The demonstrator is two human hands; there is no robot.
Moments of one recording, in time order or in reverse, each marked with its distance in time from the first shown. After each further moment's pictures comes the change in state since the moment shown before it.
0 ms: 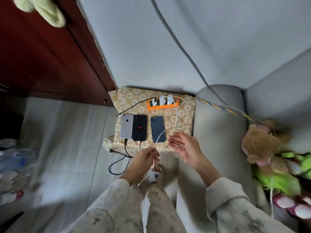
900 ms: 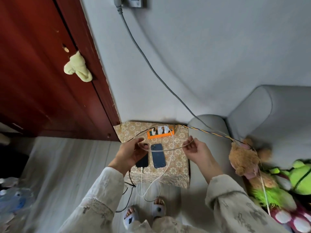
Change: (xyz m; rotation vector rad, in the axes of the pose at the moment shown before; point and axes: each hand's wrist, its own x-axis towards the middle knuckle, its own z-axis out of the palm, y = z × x) left_hand -0.051 0.098 -0.086 -0.967 0.181 -0.193; right_hand -0.072 -0.072 0.025 0.847 0.145 -0.023
